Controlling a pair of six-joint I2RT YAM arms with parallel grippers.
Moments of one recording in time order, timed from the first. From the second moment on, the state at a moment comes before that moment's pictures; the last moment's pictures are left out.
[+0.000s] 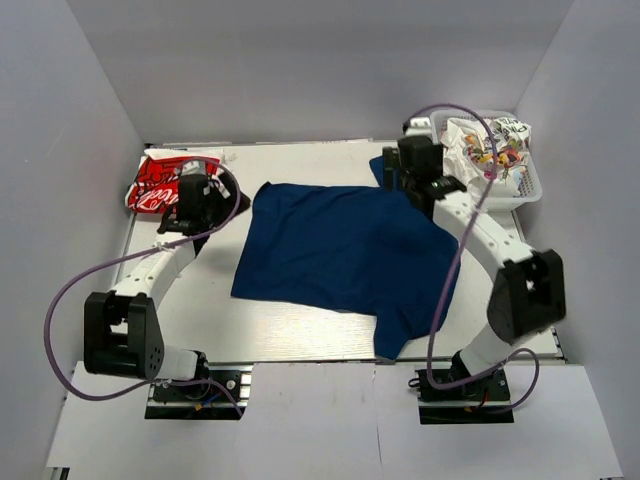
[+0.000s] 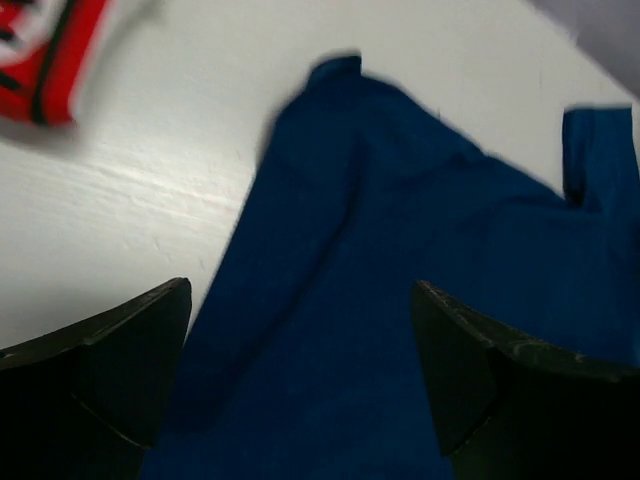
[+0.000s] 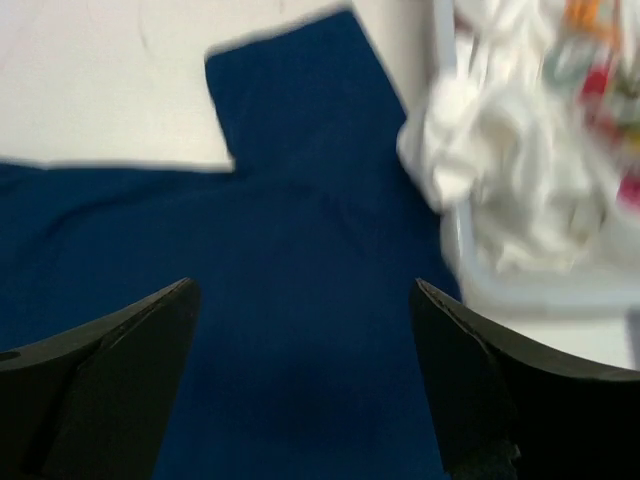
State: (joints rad) left arm -0.12 1.38 0.94 -0.11 -0.01 -0.60; right arm 0.43 1.65 1.38 -0.28 0.44 0.07
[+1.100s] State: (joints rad) left arm -0.24 2.30 1.80 -0.30 -0.11 -0.60; right arm 0.29 2.09 1.49 -0.40 0.18 0.22
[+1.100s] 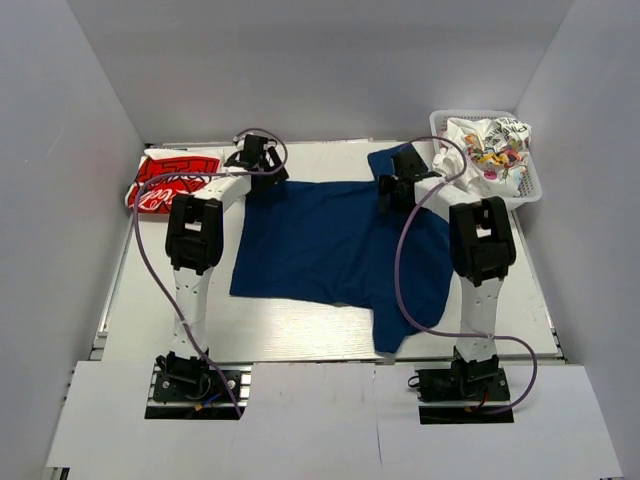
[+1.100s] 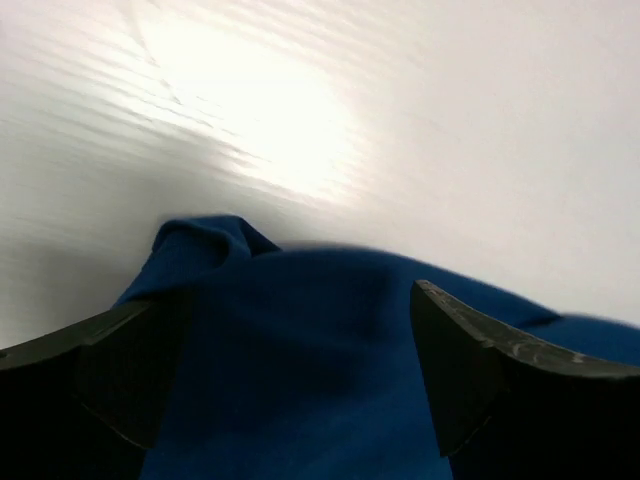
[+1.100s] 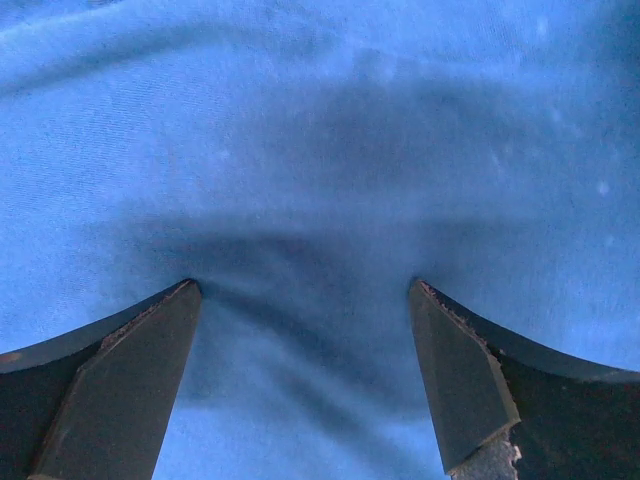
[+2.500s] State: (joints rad) left arm -0.19 1.12 0.63 -0.29 -0.12 -0.73; right arm 0.51 1.24 0.59 -0.58 0.03 0.47
